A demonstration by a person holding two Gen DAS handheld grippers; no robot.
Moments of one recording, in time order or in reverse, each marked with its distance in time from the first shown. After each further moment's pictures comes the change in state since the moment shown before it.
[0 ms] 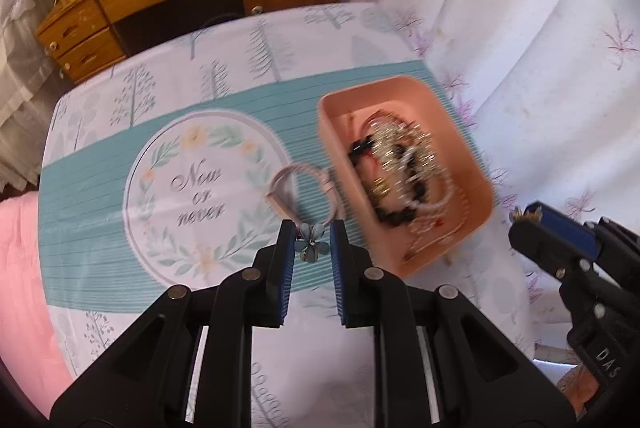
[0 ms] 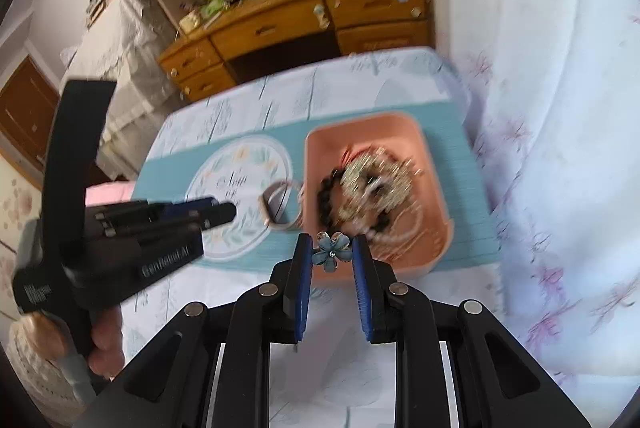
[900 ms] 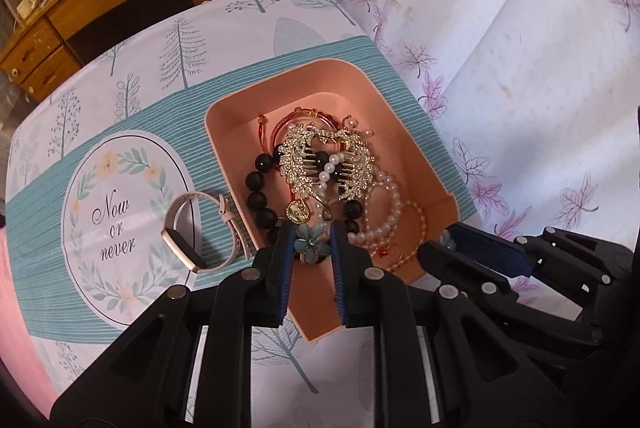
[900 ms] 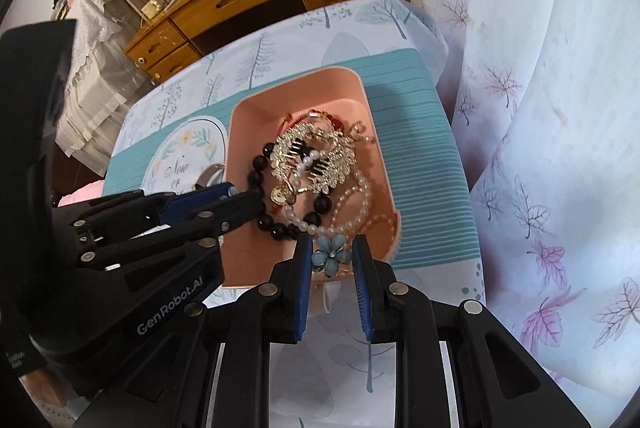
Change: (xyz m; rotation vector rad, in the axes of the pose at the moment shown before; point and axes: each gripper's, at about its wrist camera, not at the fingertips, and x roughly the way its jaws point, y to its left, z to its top) left arm 0.066 -0.071 0.020 0.099 0.070 -0.046; right arm 0.076 -0.066 0.003 0.096 0.171 -0.029
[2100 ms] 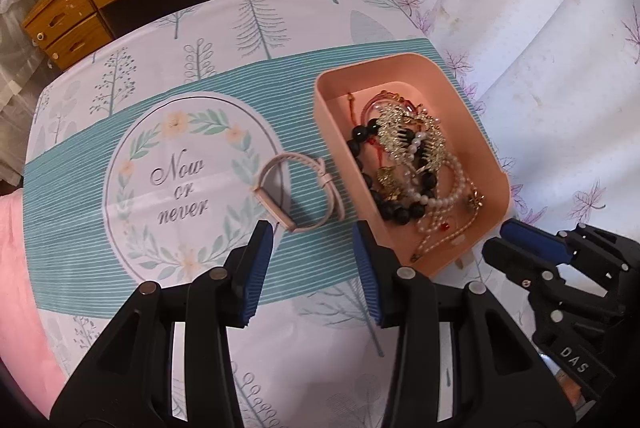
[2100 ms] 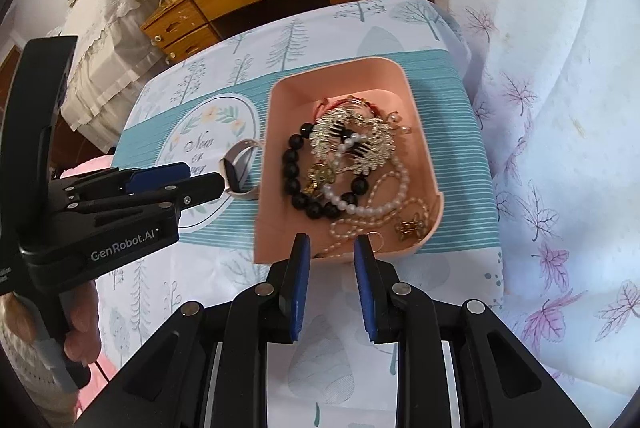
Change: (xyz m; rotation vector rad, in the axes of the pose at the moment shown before) left arm -0.028 0.078 -0.029 -0.096 0.008 0.031; right arm -0.012 0.038 -0.017 -0.092 0.005 0.008
